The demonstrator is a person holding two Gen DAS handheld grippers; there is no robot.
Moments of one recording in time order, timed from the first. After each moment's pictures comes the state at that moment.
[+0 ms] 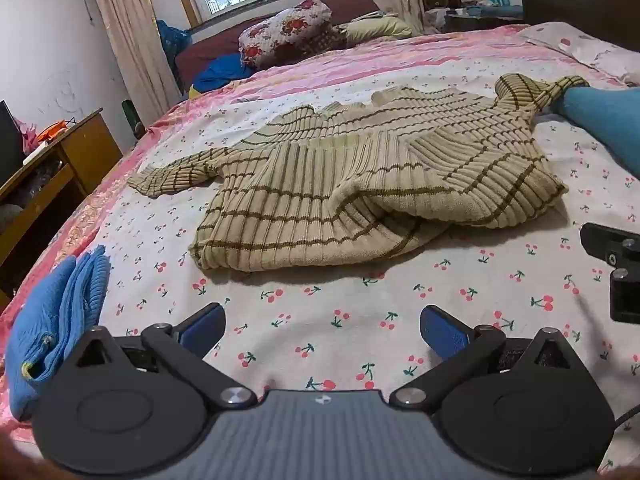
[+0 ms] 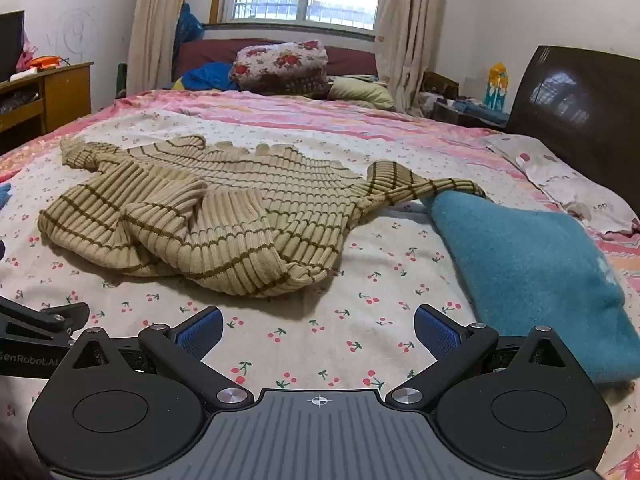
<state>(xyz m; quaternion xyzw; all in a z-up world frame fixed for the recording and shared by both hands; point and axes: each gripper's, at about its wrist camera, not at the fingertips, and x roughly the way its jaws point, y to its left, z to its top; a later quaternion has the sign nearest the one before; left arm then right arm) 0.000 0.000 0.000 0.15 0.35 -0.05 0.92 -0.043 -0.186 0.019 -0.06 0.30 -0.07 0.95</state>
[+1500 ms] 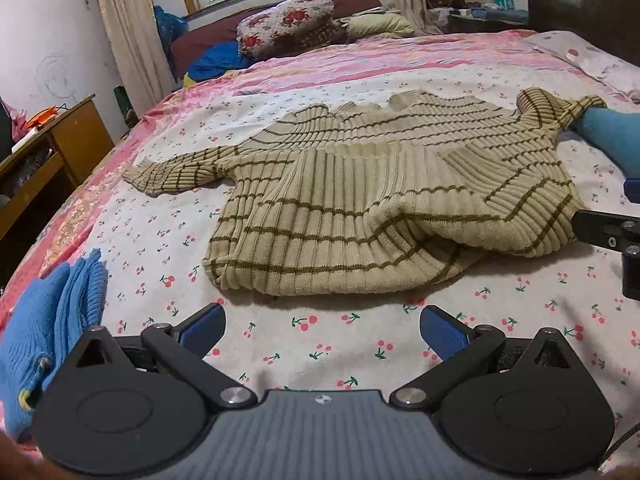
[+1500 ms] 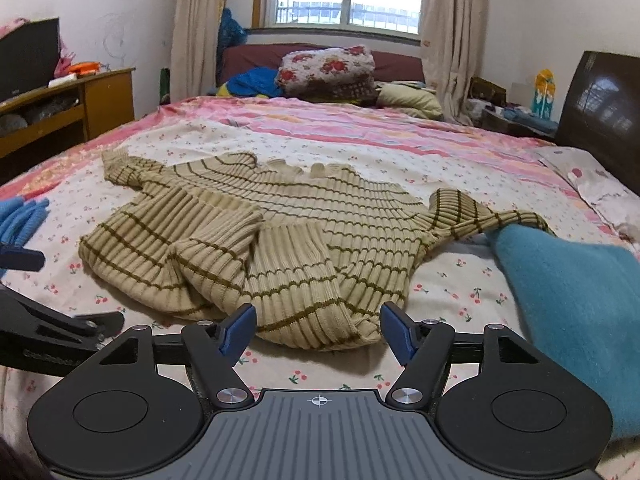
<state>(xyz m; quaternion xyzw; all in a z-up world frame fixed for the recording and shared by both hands) 0.036 0.029 0.011 0.13 0.36 -0.07 0.92 -0.009 -0.169 0.040 -0.04 0.30 0.00 0.95</state>
